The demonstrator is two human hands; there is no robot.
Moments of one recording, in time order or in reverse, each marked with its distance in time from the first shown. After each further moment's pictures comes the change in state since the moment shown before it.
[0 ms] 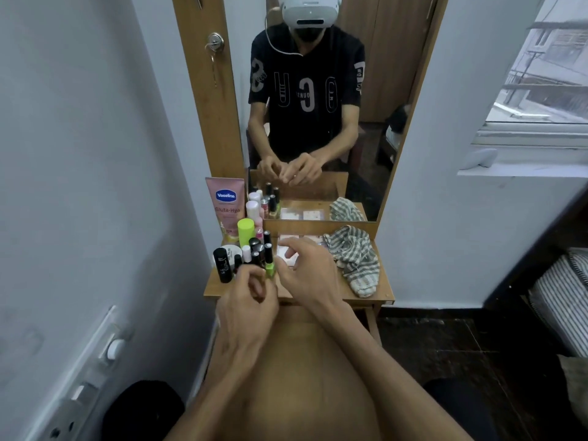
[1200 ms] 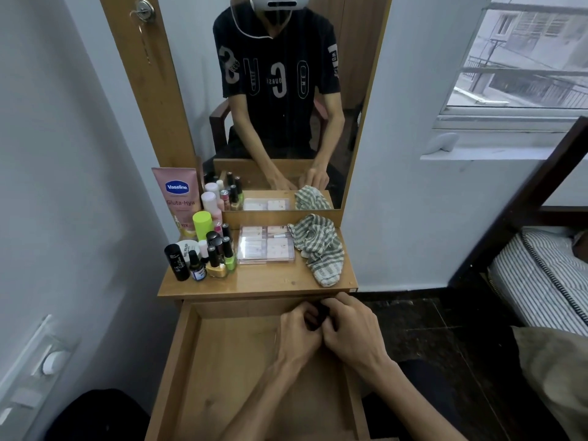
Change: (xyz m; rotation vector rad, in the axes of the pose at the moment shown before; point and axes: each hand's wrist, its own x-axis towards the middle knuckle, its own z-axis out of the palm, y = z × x) left_hand -0.084 0.008 0.146 -0.204 -0.607 -0.161; right_hand -0.112 0.129 -0.058 -0.351 -0.161 0.122
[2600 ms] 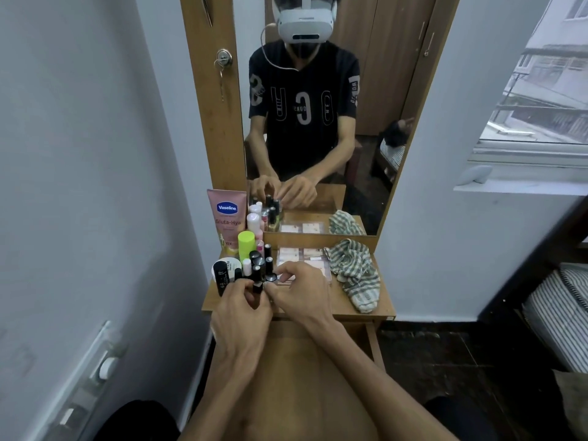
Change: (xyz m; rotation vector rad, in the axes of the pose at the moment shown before) left_hand 0.002 0.029 -0.172 0.250 0.606 -0.043; right_hand 0.103 -0.157 0.010 0.310 0.051 0.032
